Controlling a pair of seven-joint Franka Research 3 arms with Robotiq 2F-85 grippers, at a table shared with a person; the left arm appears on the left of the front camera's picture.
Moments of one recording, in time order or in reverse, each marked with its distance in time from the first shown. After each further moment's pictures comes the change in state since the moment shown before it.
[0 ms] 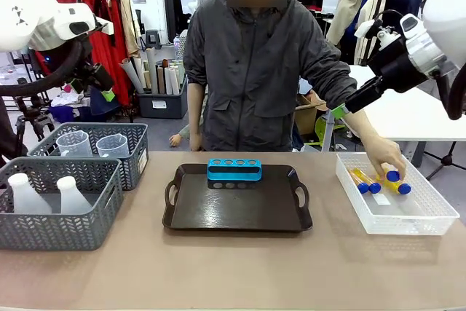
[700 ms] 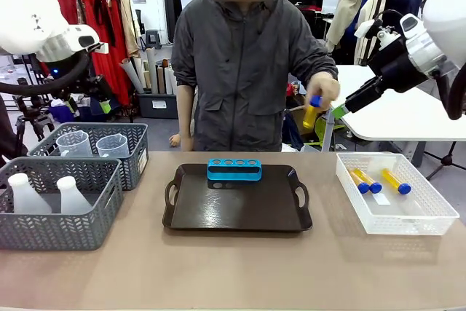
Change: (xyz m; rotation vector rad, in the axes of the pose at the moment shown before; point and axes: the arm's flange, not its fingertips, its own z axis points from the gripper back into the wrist) left arm 0.015 0.055 -0.077 -0.024 0.231 0.298; right arm 0.000 0.000 0.000 0.000 0.000 0.000
